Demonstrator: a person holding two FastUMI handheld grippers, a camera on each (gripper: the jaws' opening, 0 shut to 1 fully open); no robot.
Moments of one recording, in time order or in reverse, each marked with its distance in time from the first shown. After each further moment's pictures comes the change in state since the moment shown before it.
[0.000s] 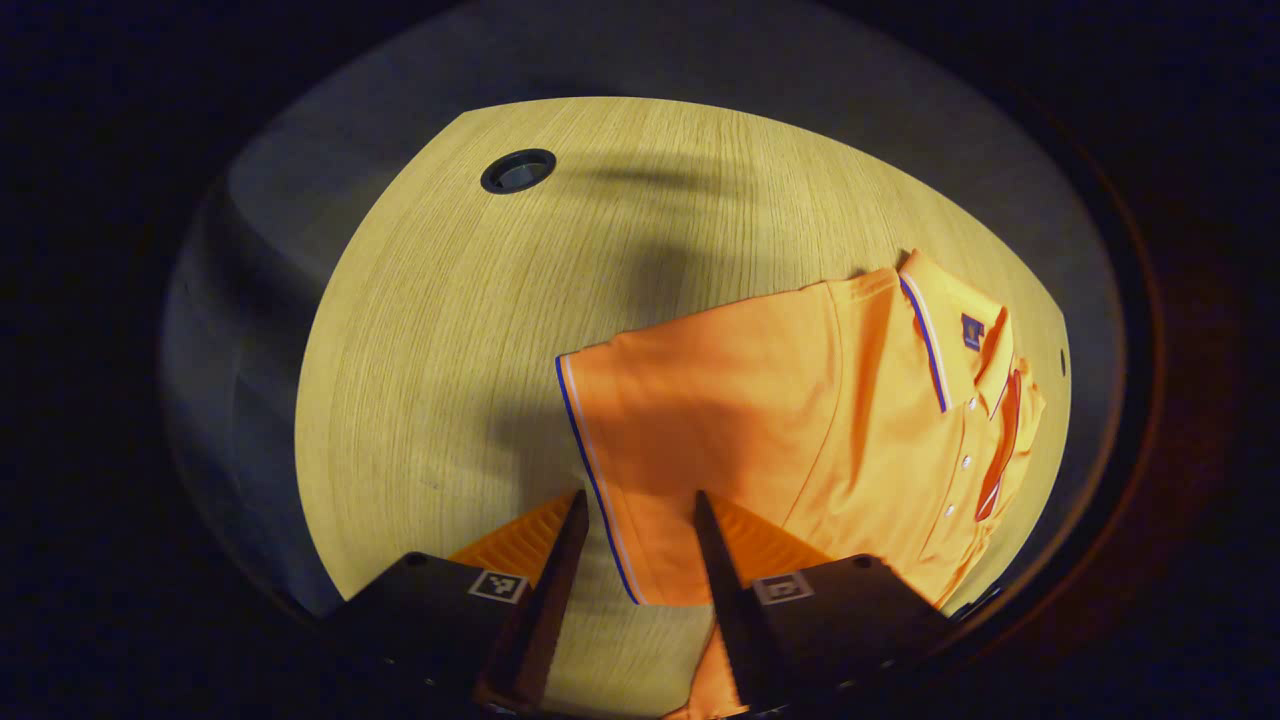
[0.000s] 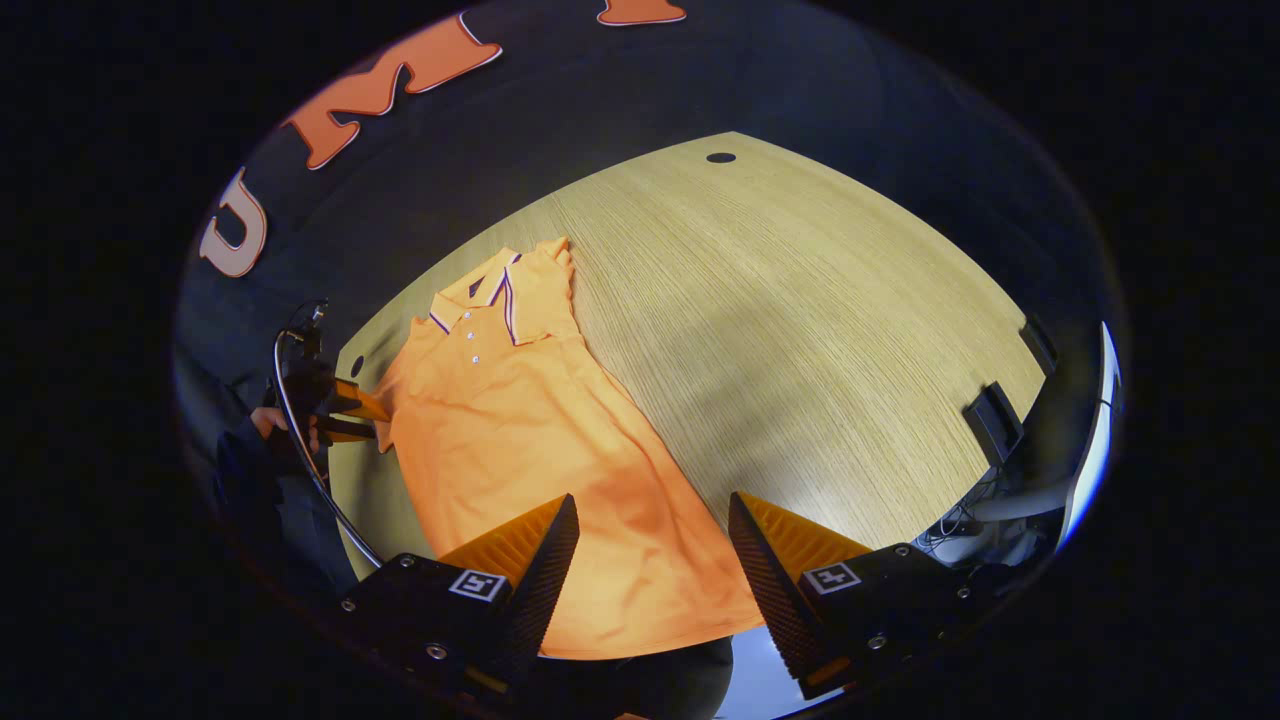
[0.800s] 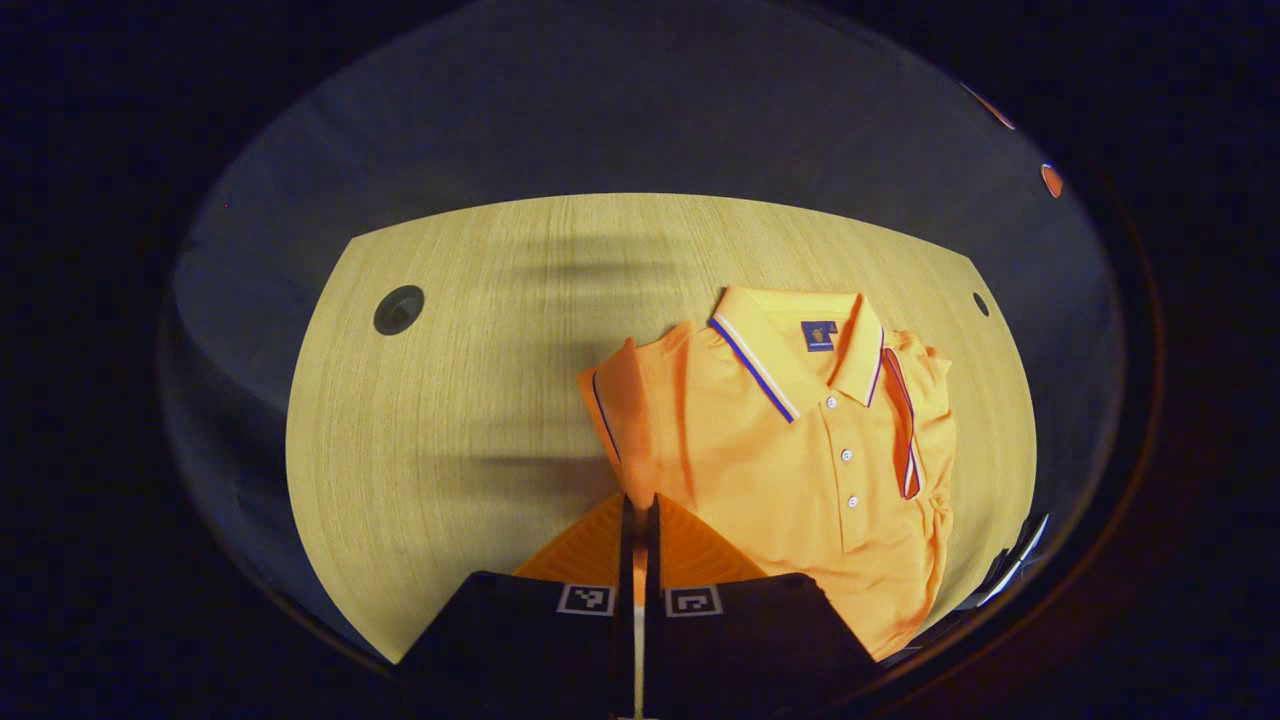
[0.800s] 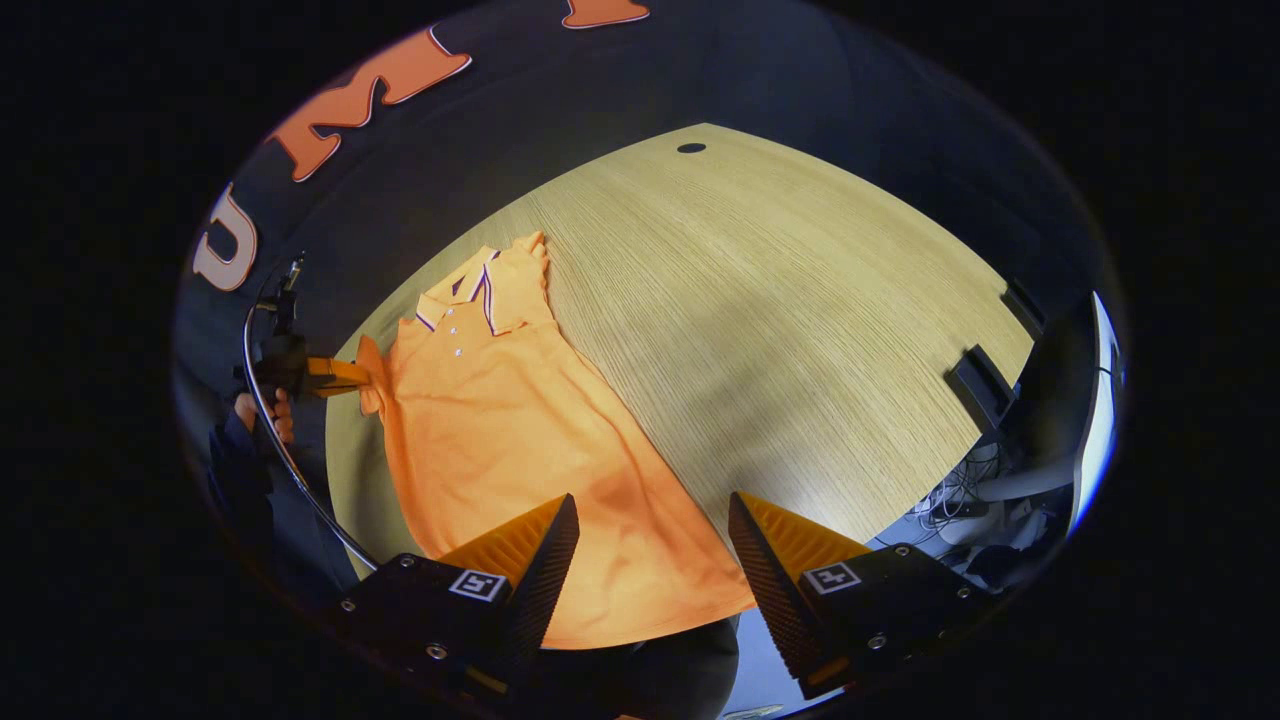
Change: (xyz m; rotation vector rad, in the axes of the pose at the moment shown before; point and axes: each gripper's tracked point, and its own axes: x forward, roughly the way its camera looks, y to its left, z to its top) left arm -0.047 -0.086 0.027 0.238 -0.190 -0.157; right arm -0.010 -0.023 -0.023 0.035 0.014 -0.007
